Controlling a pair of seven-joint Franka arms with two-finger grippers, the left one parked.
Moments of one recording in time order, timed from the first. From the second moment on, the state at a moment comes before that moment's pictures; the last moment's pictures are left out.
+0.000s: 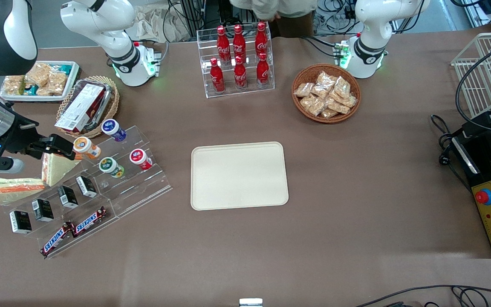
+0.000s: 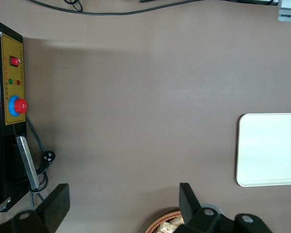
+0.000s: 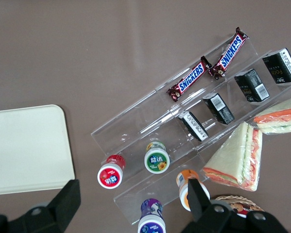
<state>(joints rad) 0.05 0.06 0.00 -1.60 0.04 1.69 0.14</state>
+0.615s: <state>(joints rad) 0.03 0.07 -0.03 -1.61 0.04 1.68 -0.25</state>
